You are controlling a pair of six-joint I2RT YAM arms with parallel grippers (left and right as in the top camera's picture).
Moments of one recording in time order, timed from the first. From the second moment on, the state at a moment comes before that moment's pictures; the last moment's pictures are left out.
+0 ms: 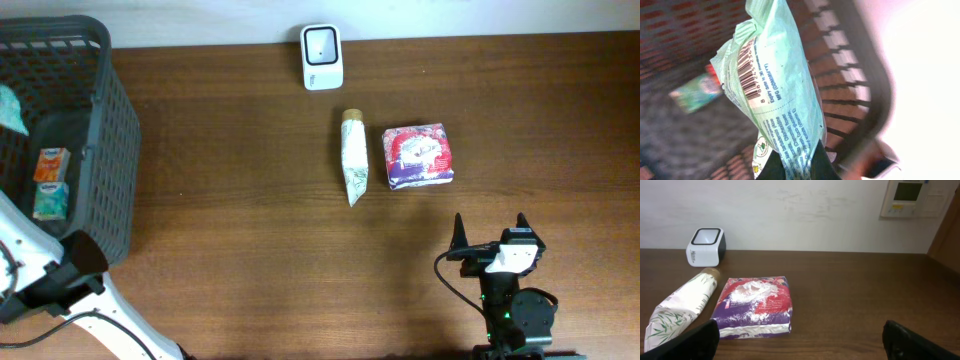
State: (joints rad) left arm 0.56 2.21 3.02 -1.69 0.16 -0.62; right arm -0.01 0.01 0.01 -0.07 0.05 -0.03
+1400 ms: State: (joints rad) left arm -0.43 2.22 1.91 -1.09 0.06 -0.02; right arm -0.01 0.01 0.01 -0.07 0.05 -0.03
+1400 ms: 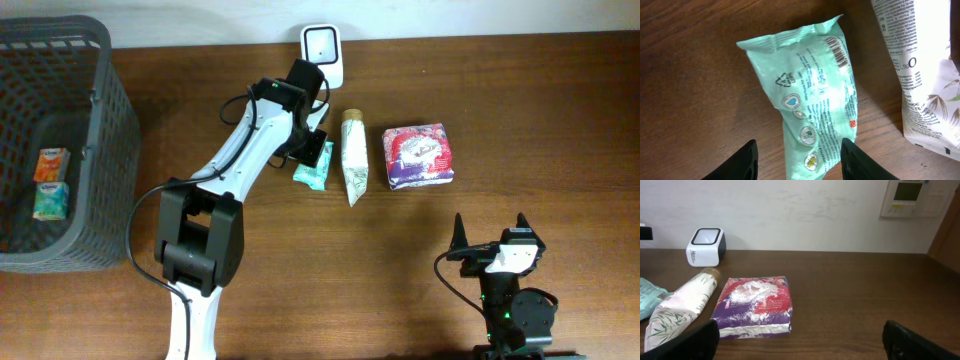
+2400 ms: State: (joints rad) left arm 0.50 2.20 2.62 -1.49 -0.03 -0.02; right arm -0.01 0.01 0.01 -0.07 0.05 -0.03
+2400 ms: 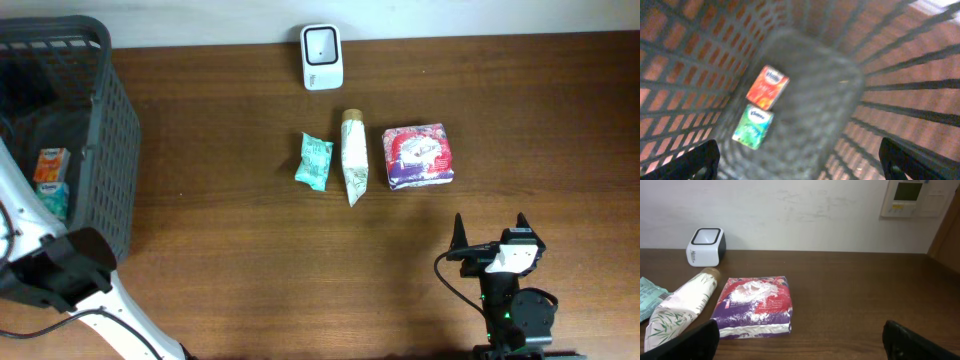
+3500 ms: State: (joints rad) left arm 0.57 2.19 1.72 -0.87 -0.31 0.29; right arm -0.01 0.01 0.01 -0.07 0.05 -0.03
